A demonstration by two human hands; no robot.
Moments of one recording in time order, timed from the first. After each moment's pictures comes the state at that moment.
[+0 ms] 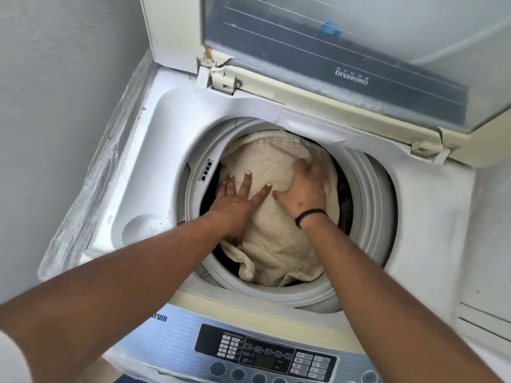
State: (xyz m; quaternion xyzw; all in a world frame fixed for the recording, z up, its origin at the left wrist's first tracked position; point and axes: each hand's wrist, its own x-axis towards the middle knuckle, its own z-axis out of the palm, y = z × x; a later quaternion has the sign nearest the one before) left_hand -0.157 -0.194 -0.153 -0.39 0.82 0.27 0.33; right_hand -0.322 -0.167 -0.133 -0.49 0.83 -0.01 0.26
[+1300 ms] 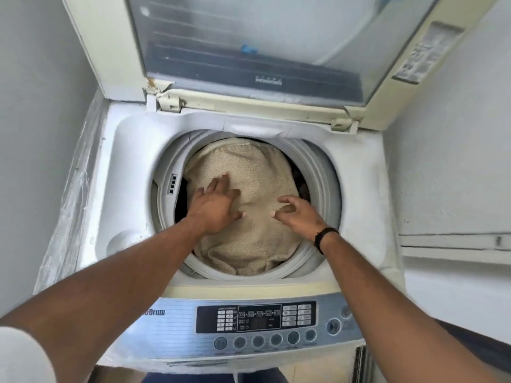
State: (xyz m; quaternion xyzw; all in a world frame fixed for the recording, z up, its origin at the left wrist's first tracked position) left_hand -0.160 -0.193 -0.140 -0.35 0.89 0.26 0.15; right_hand -0.353 -0.059 -0.082 -0.28 0.80 -0.19 0.50
